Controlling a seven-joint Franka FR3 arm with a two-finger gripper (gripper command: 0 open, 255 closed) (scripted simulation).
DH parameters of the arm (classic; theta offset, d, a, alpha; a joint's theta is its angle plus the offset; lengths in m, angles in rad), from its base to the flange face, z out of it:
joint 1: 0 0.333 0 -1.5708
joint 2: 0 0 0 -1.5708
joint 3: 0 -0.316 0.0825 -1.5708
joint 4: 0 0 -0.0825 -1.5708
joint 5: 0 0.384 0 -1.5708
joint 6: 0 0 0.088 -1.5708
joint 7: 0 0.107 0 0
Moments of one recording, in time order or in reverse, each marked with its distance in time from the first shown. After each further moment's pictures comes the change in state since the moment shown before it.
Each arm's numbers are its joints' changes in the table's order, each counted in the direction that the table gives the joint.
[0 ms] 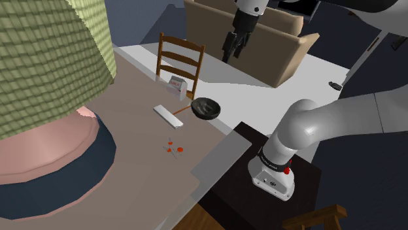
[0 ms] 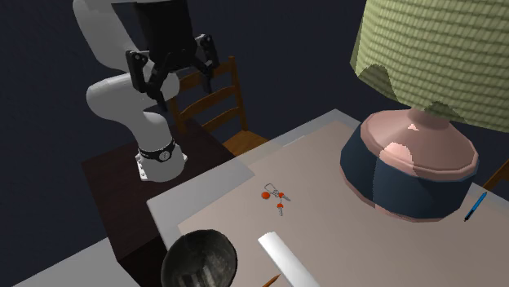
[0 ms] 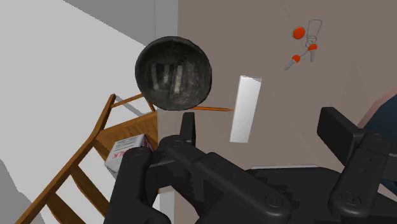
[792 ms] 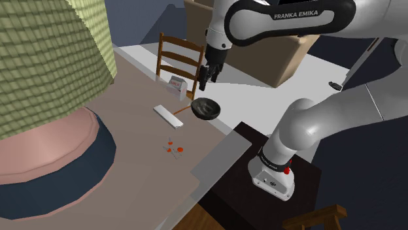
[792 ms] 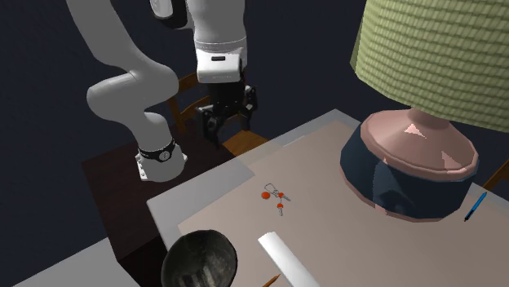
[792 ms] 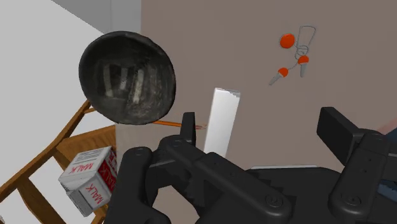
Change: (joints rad) arm 0.065 0.157 -0.126 -0.161 0.054 -0.275 0.075
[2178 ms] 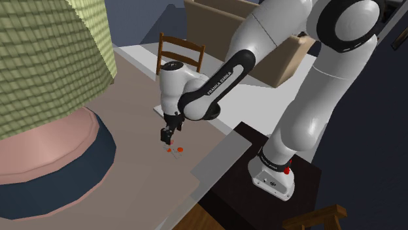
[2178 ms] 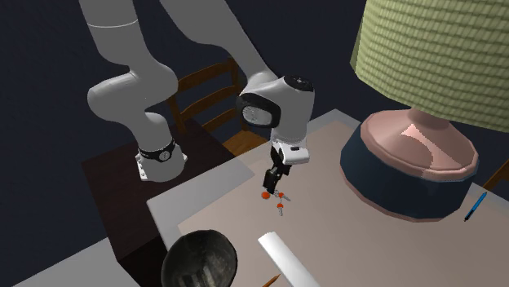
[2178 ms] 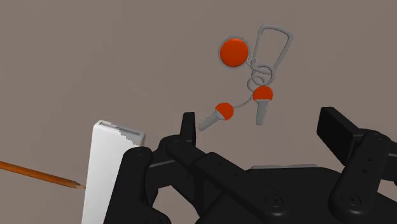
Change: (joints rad) arm 0.068 0.706 -0.239 0.022 -0.161 -0.567 0.284
